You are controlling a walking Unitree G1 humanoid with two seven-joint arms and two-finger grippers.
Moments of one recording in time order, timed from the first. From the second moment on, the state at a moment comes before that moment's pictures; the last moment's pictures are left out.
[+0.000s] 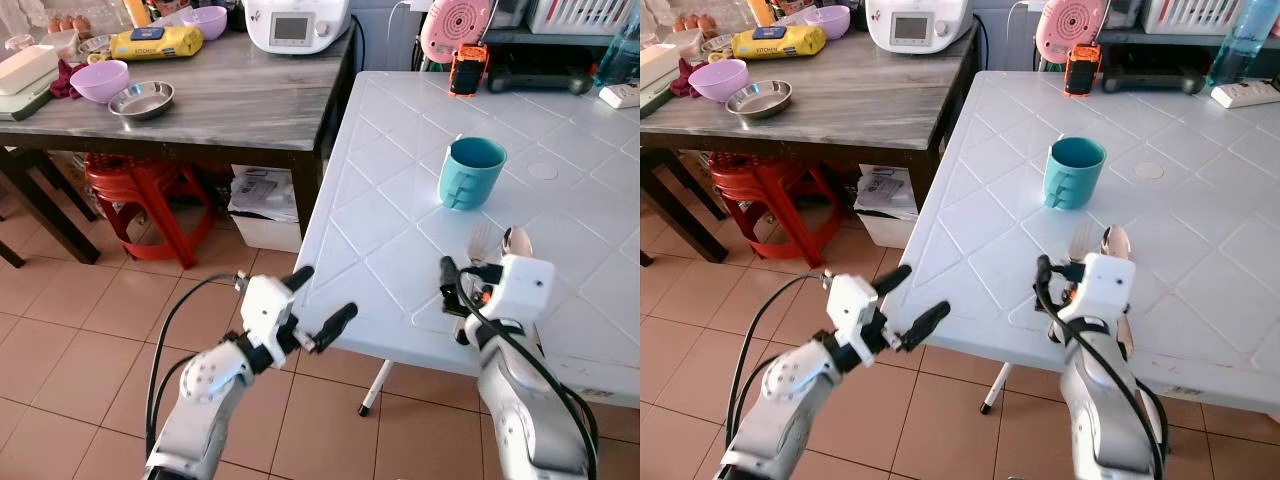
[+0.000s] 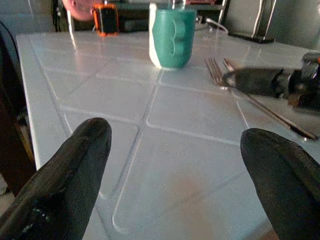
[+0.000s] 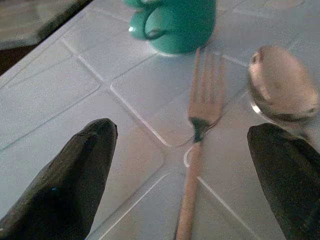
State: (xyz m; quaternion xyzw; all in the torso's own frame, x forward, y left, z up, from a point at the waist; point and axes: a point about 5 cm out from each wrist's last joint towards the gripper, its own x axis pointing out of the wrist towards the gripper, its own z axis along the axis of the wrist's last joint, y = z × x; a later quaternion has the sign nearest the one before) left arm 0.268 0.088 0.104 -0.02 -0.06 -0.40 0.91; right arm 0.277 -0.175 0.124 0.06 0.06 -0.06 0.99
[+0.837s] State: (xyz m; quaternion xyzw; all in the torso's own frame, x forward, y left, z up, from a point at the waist) left arm 0.266 0.084 0.103 -0.02 -0.05 -0.41 0.91; right arm 0.287 -0.190 0.123 0.06 0.12 -0.09 0.99
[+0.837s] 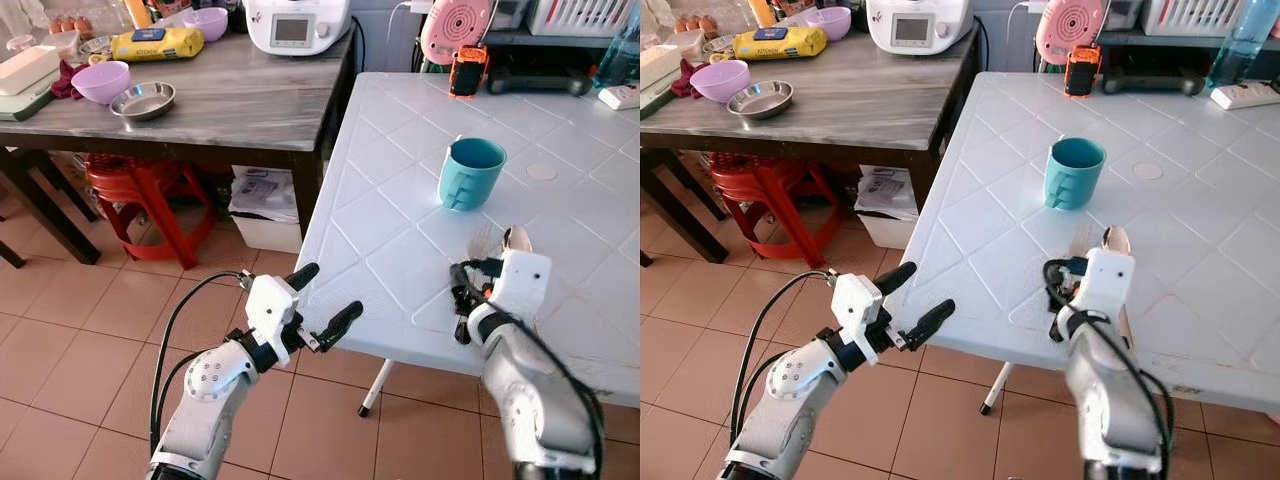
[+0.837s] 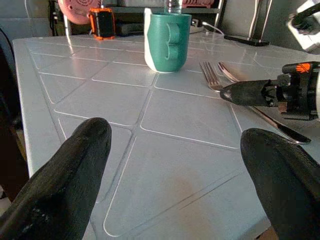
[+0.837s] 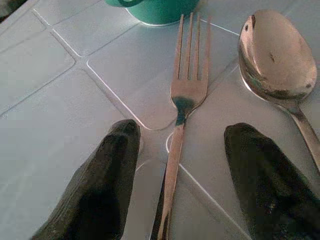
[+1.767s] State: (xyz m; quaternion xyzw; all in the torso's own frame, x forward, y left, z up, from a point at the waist) left arm 0.265 0.082 0.102 -0.02 -0.05 -0.41 0.91; right arm 0.292 -0.196 0.124 0.04 0.14 -0.08 0.99
